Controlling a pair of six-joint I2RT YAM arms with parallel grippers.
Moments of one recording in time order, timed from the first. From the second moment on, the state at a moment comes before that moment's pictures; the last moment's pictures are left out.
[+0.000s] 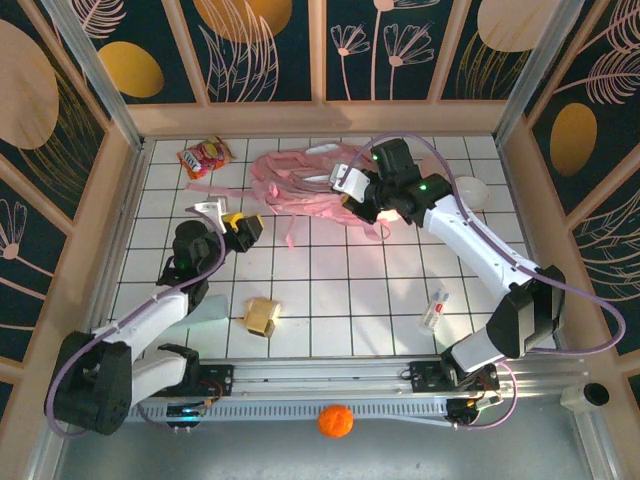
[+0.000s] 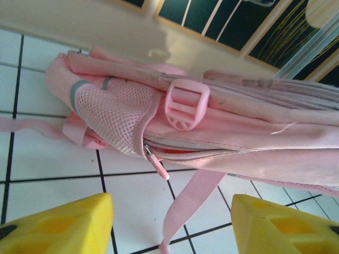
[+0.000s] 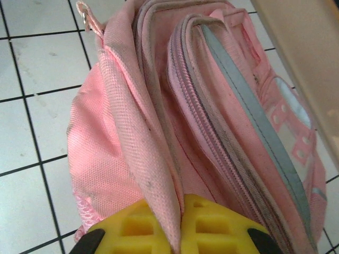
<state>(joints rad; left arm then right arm) -0.28 1.14 0.41 0.48 0.27 -0.48 0.56 1.49 1.39 -0.67 -0.28 -0.72</state>
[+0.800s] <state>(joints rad) -0.40 1.64 0.51 0.87 0.16 -0.45 0.56 1.44 1.38 -0.68 -0.29 -0.70</state>
